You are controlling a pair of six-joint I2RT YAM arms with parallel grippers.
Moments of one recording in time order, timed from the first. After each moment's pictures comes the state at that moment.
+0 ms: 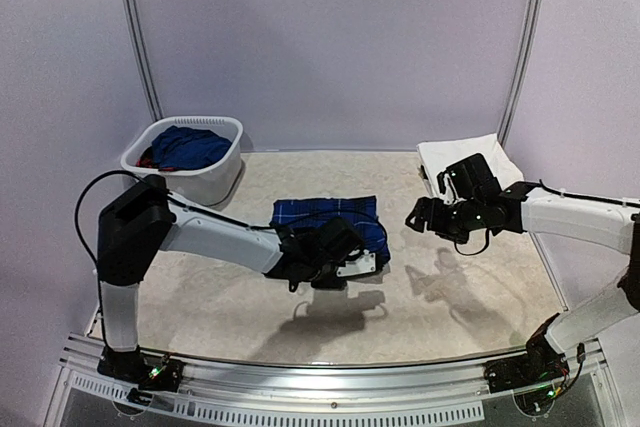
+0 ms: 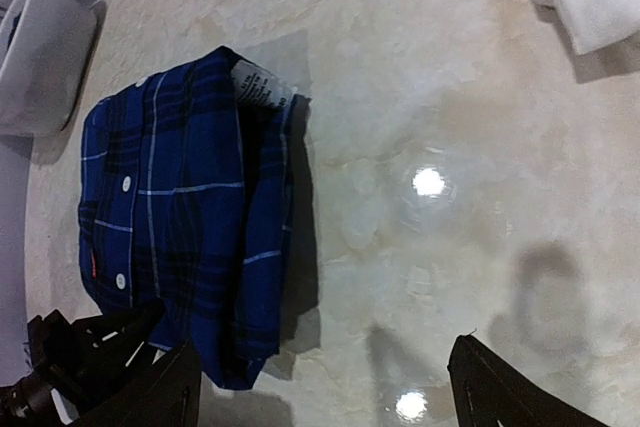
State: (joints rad) left arm -1.11 2.04 1.28 -0.17 -0.44 0.68; right arm 0.57 1.39 0.88 -0.34 -0.03 0.71
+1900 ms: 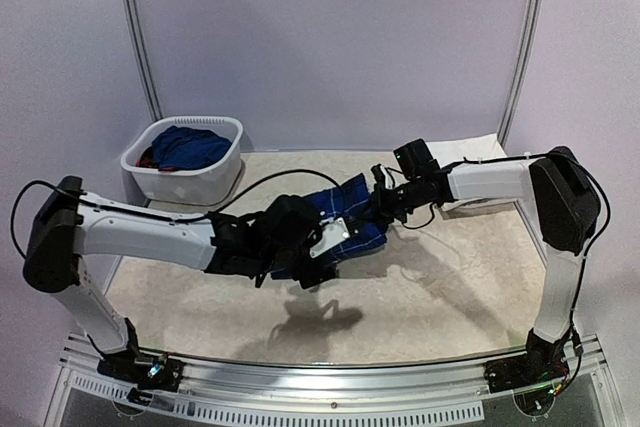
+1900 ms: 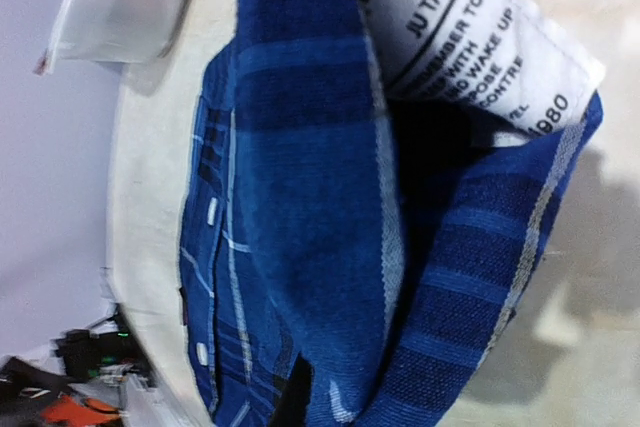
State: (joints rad) left arm -1.12 1.68 1.05 -0.10 -0.40 0.39; right arm 0.57 1.96 1.30 -0.16 -0.50 0.68
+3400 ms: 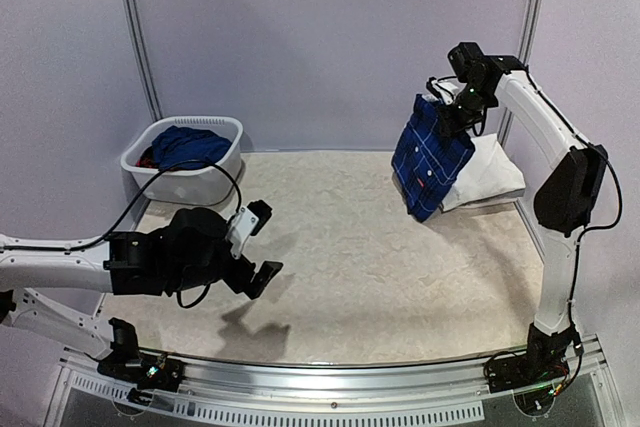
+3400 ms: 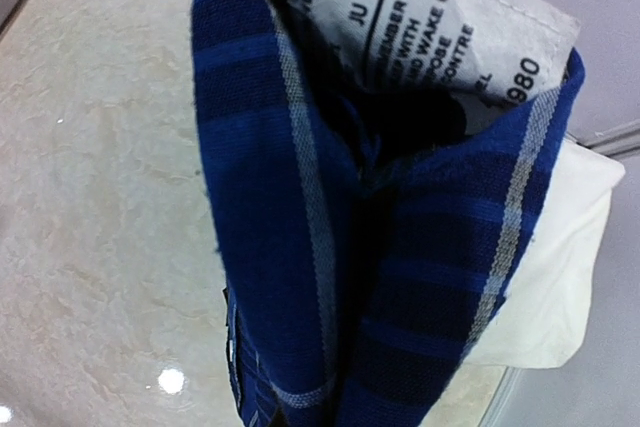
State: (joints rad) left arm -1.12 1.09 0.69 -0.24 -0.42 -0.12; right arm 0.30 2.09 2.33 -1.23 0.04 -0.13
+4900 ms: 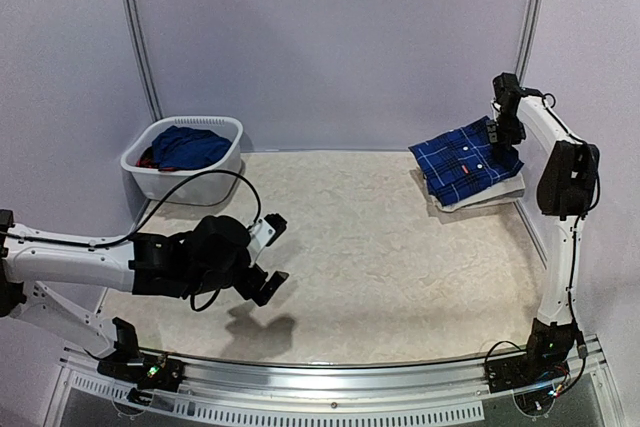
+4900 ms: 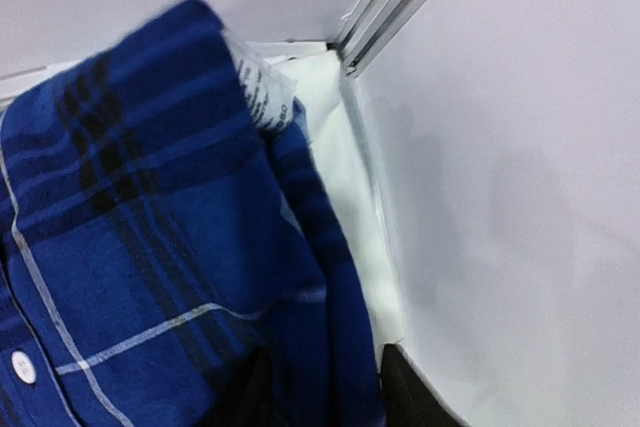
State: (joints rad) left arm -1.12 1.22 0.70 -0.22 -0.43 -0.10; right arm -0.03 2.32 2.33 -0.97 0.34 -0.04
